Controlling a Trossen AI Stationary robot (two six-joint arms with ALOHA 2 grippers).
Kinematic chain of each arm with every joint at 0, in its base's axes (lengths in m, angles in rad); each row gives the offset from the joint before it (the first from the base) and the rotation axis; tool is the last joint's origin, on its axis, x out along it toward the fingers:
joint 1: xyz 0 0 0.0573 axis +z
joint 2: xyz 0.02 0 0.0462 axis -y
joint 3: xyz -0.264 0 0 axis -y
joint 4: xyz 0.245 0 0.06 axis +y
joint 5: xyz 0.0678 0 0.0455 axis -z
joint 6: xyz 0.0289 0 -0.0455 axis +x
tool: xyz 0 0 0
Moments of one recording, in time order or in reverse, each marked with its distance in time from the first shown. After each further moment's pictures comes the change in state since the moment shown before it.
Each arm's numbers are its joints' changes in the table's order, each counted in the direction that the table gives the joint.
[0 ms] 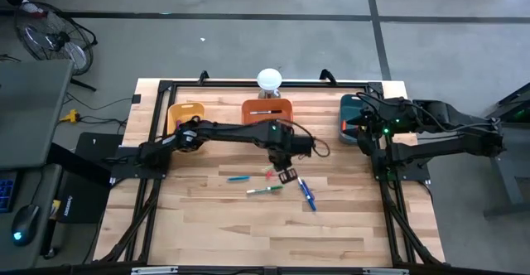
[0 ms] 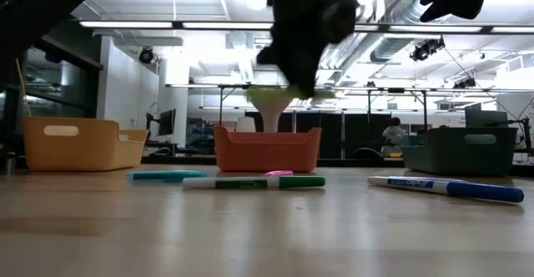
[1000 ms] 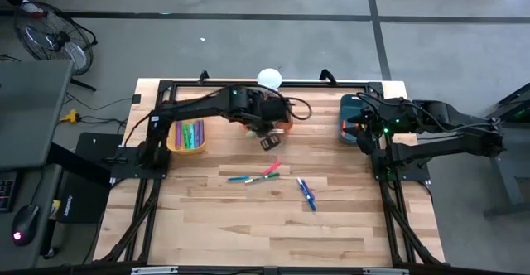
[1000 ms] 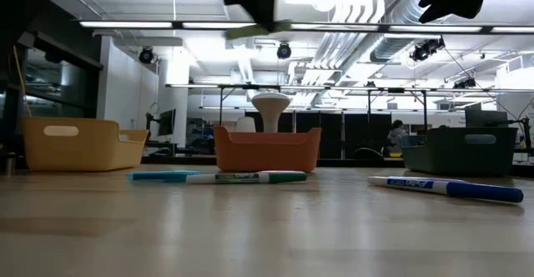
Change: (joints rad) left arm 0.101 0.326 -0.054 0.106 -0.286 0.036; right arm 0.000 0.000 0.000 0.000 0.042 -0.009
